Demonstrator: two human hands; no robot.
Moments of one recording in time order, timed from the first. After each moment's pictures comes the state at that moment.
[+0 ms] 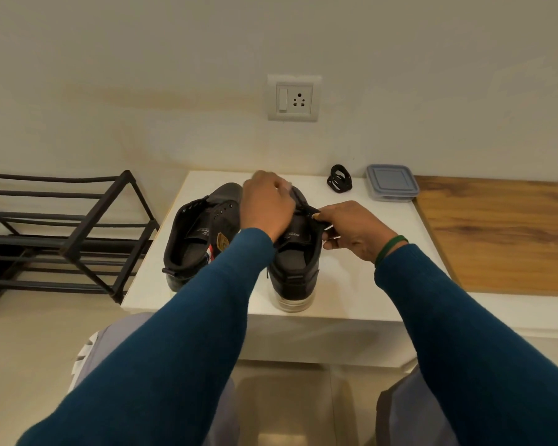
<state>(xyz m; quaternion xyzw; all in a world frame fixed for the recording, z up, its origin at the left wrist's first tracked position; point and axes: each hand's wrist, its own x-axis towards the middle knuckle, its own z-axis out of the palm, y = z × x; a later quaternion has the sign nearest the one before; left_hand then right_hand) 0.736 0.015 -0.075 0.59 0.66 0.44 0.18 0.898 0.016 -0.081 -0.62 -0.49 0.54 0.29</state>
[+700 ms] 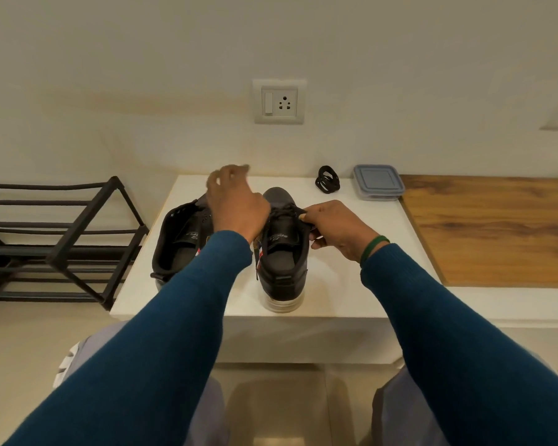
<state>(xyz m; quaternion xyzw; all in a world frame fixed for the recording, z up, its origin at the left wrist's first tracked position) 0.717 0.015 -0.073 0.61 0.70 0.35 0.09 0.899 0.011 -0.081 -0.59 -0.55 0.51 0.29</state>
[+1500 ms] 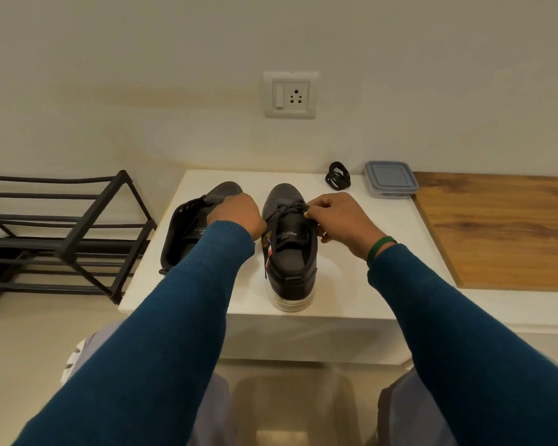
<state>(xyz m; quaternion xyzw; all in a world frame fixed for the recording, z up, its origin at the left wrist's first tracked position) 0.698 0.017 -0.074 0.62 0.77 0.05 0.14 0.888 0.015 -0.083 -0.60 -0.61 0.42 0.30</state>
